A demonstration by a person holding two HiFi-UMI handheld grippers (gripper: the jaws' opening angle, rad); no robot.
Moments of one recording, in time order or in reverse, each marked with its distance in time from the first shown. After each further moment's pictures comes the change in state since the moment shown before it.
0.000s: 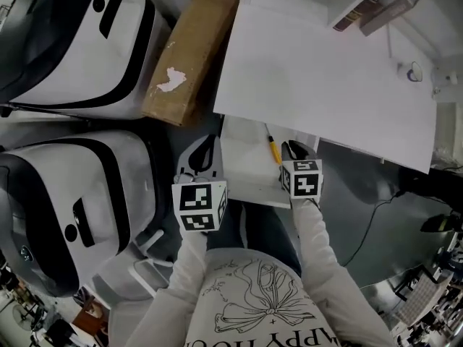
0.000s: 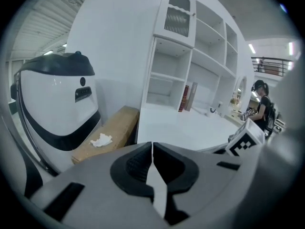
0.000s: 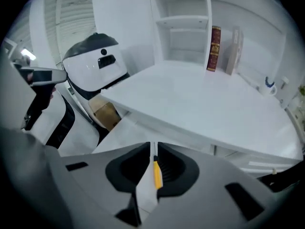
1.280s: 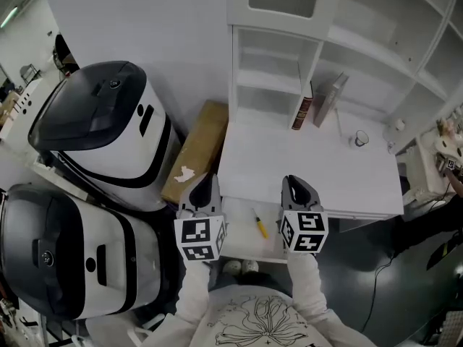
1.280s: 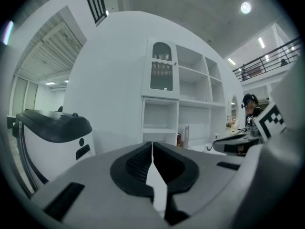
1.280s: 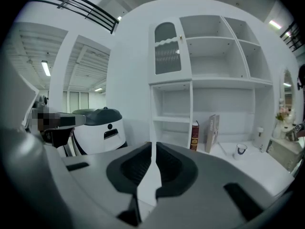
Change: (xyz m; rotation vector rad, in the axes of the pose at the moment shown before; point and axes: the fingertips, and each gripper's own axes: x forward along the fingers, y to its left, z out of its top) left arm -0.132 -0.057 0.186 0.118 -0.452 0.009; right arm -0.276 0.006 0.178 -0.011 -0.728 -0.116
